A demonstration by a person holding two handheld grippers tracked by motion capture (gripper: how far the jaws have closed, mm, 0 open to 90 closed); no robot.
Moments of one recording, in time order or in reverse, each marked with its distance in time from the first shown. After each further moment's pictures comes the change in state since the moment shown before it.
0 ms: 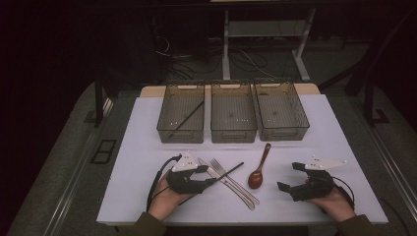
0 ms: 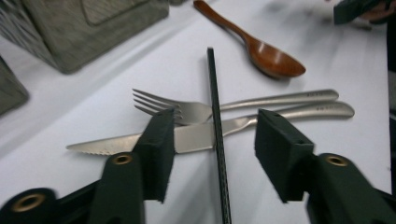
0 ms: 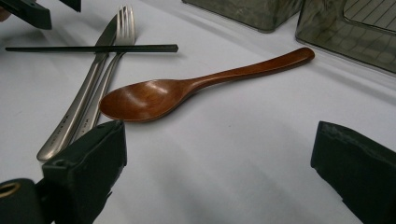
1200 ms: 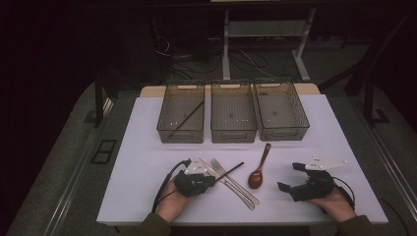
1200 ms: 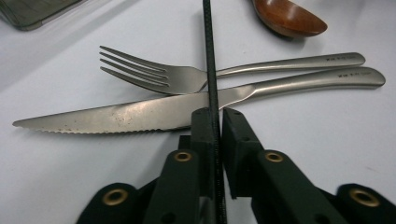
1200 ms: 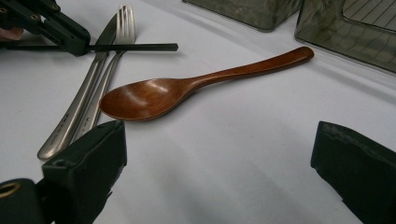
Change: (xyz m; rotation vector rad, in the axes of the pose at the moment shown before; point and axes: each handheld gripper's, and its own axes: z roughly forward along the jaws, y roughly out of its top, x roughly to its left) left arm -0.005 -0.009 0.023 0.124 0.008 0.017; right arm 0.000 0.000 -0.001 0.002 -0.005 0.000
